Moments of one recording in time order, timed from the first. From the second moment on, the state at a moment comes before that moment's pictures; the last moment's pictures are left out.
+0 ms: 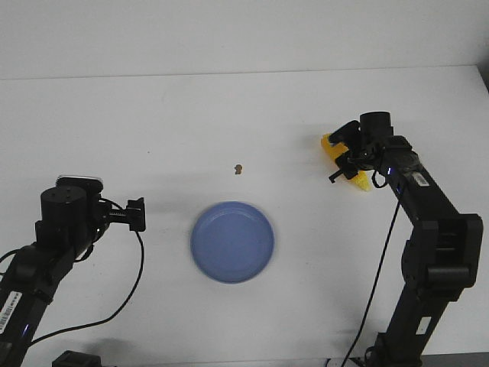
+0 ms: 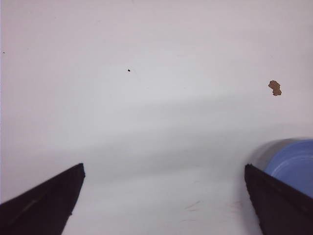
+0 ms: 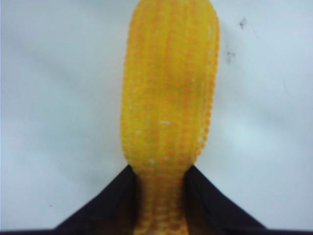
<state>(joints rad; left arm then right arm) -0.19 1.03 1.02 -0.50 0.02 -0.07 -0.04 1.94 1.53 -0.66 -0.11 -0.52</state>
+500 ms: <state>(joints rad) -0.19 1.03 1.02 -0.50 0.02 -0.07 0.01 1.72 1.53 -0.80 -0.38 -0.37</state>
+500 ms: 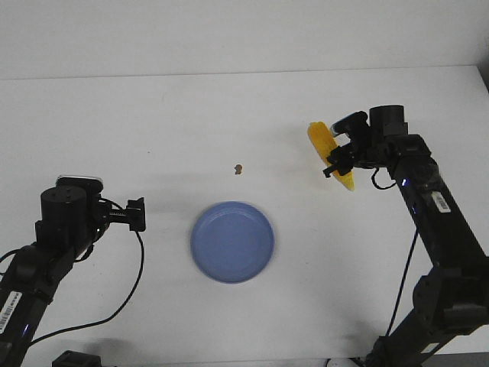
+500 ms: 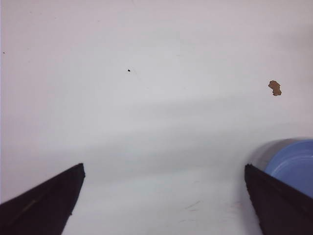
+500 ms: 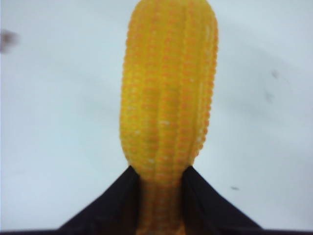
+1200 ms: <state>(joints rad) -0.19 1.03 1.02 -0.50 0.02 -0.07 0.56 1.66 1.50 -0.94 -0.31 -0.31</state>
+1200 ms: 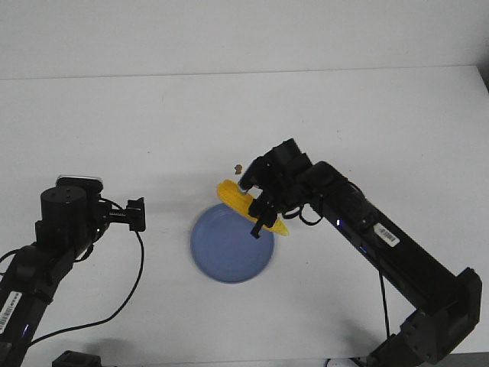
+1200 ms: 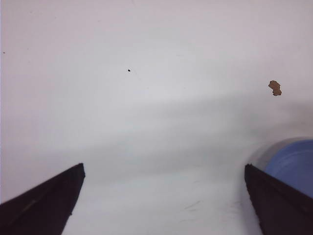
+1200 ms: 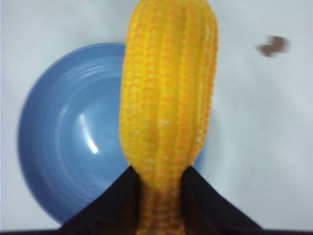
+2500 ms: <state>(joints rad) -0.19 1.03 1.02 -0.50 0.02 -0.07 0.68 1.81 1.49 -0.94 -0.21 -0.24</state>
